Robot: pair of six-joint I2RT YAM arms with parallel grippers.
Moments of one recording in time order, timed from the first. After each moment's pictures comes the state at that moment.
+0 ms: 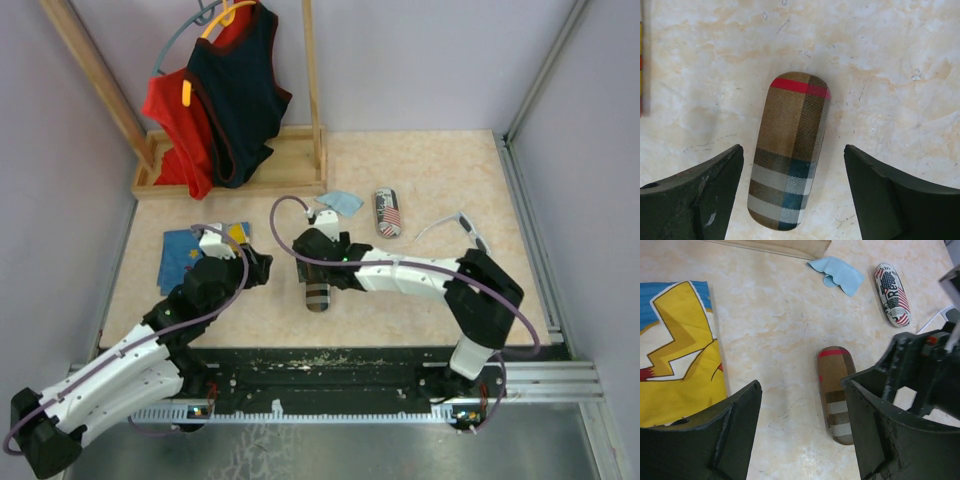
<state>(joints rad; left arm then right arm) -0.77 0.70 0.48 -0.13 -0.44 -0.58 1.01 1.63 1.08 -0.32 0.45 0.64</state>
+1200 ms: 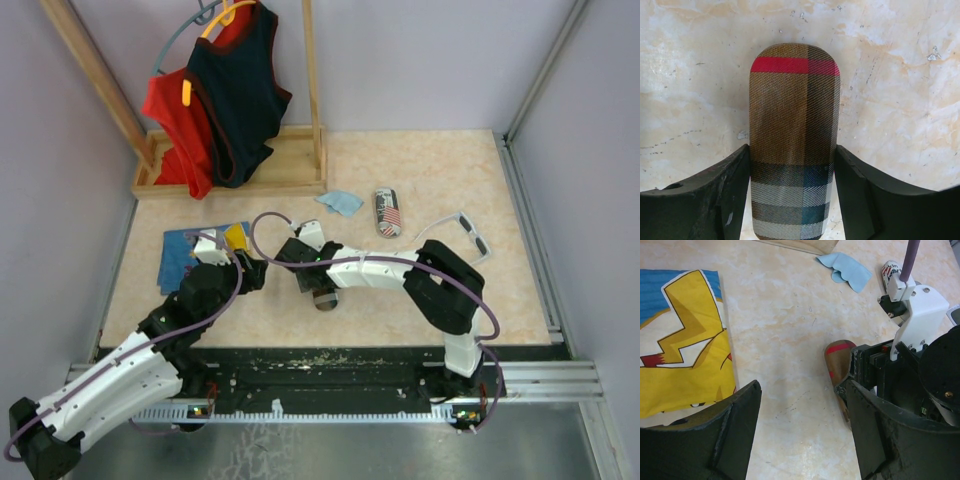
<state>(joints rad) -0.77 0.59 0.43 -0.19 -0.46 -0.60 1.06 1.89 1.27 -0.55 0.52 0.64</state>
